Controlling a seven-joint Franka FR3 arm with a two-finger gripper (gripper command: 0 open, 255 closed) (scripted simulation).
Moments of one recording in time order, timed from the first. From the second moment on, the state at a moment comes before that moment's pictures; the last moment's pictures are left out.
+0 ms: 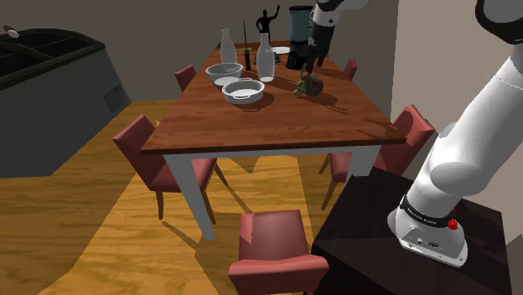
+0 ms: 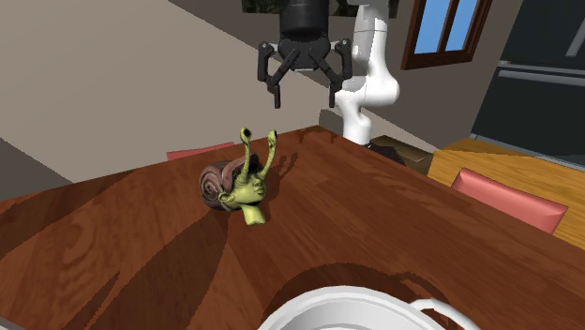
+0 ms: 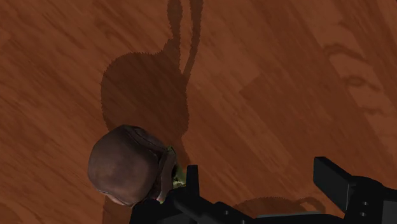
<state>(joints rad) -0.05 -0.13 -0.34 -1.87 0.04 1.86 -0.40</state>
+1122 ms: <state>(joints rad) -0.09 0.07 -0.39 -1.76 0.12 1.93 -0.50</state>
